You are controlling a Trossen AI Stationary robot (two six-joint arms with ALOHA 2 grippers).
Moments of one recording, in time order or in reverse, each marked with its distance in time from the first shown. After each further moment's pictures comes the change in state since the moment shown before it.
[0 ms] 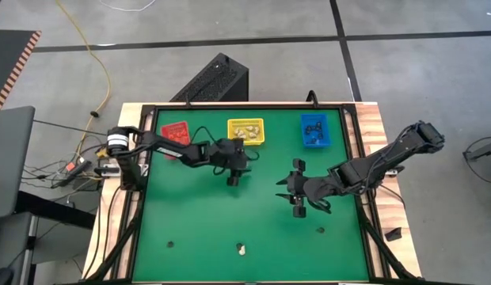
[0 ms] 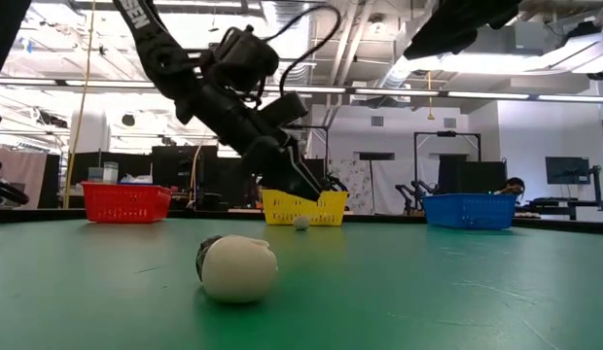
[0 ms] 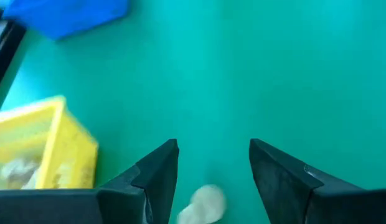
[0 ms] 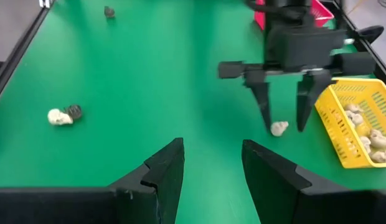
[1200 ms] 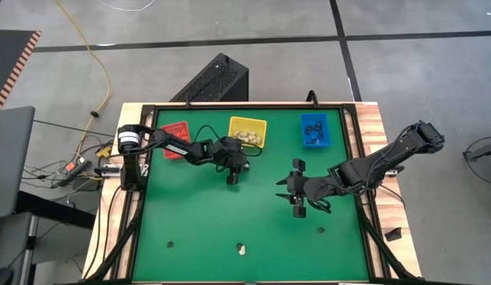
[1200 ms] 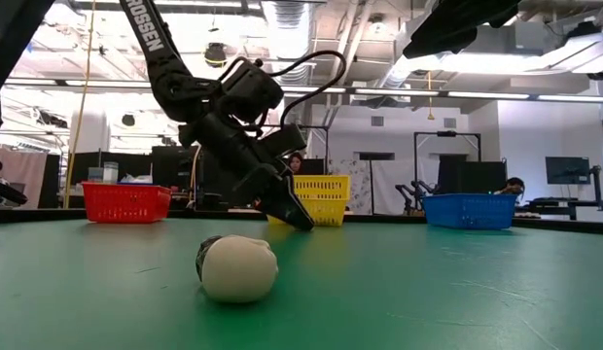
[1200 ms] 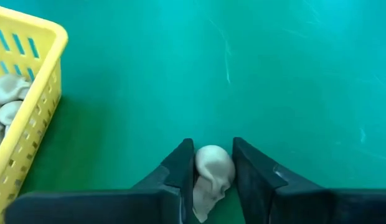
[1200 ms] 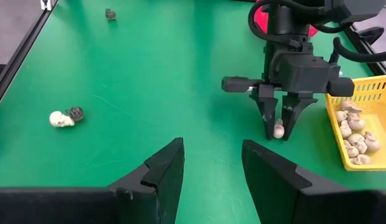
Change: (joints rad) left arm 0.065 0.108 0.000 -0.010 0.076 -0.077; right arm 0.000 0.000 0.000 0.005 0.000 0.002
